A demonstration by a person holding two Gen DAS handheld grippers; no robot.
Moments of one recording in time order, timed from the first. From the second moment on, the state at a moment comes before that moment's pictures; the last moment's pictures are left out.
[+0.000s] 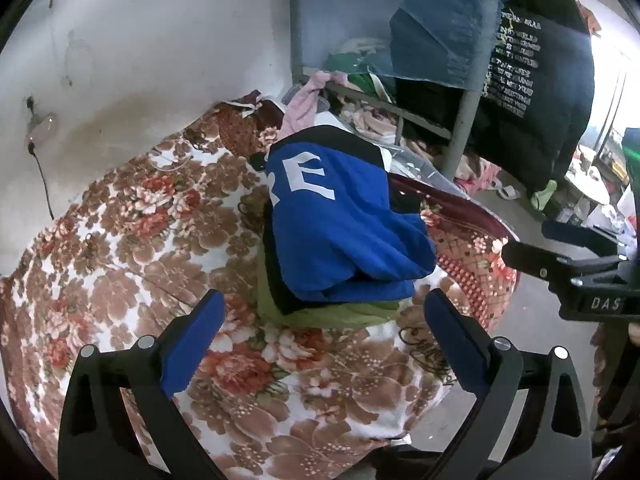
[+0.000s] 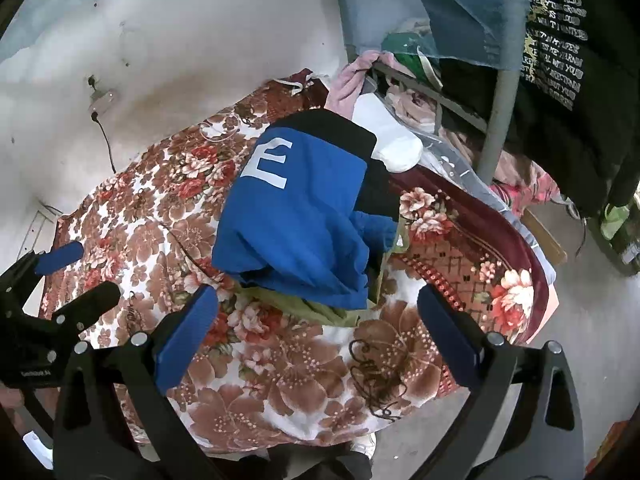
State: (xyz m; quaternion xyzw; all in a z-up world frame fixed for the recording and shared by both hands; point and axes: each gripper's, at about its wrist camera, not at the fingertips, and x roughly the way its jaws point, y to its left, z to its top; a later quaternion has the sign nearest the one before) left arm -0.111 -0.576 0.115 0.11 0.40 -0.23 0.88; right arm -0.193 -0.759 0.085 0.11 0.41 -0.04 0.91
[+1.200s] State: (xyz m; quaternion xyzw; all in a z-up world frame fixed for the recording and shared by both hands) left arm -0.125 -0.577 0.105 0.11 0.39 -0.30 0.86; right arm -0.207 -0.758 0.075 0.10 0.42 0.03 0.90
